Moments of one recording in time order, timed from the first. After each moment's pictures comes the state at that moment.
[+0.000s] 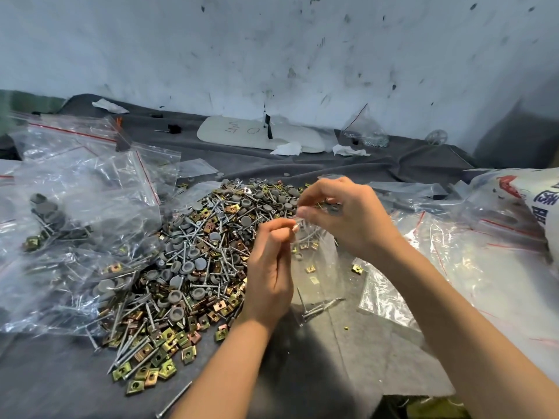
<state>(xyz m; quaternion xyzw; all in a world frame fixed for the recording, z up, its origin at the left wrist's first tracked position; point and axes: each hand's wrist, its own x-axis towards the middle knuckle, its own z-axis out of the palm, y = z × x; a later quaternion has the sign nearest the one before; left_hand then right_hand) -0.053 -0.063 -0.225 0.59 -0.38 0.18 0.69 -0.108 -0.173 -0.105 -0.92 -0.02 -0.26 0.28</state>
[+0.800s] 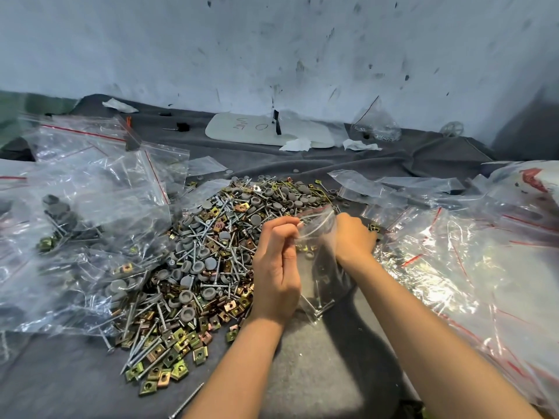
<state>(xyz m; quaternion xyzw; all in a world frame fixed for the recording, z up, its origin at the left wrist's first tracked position) -0.051 -0.062 -0.226 0.62 -0.34 0.18 0.68 -0.040 -0.207 -0.198 -0.92 0.37 -0.08 0.09</state>
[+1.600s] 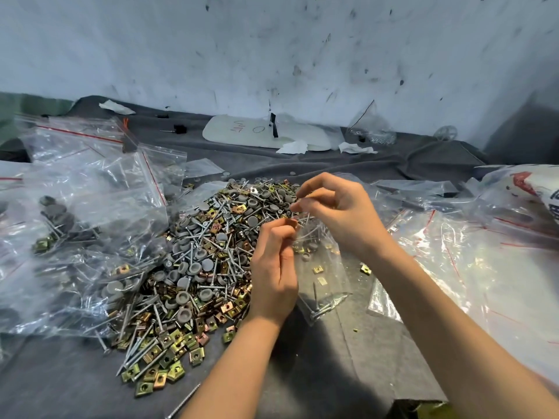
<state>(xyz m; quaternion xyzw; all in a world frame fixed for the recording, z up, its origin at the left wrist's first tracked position) -0.050 -0.063 -0.227 0.64 -0.34 0.19 0.67 -0.088 -0.168 -0.121 -0.84 0.03 -0.23 0.49</state>
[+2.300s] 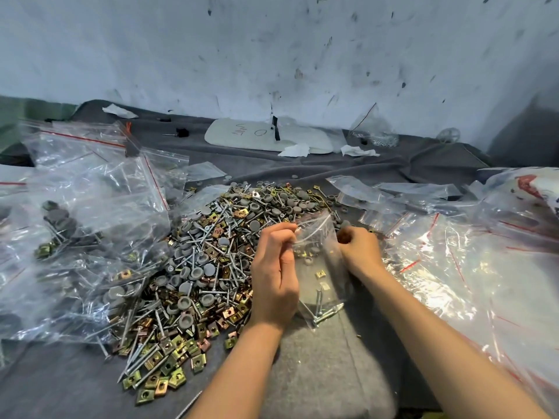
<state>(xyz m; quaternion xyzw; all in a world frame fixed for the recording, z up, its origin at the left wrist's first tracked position) -0.050 -0.065 -0.226 0.62 -0.33 0.18 0.69 -0.061 -0.240 -0.225 -0.89 0.31 -0.18 0.29</state>
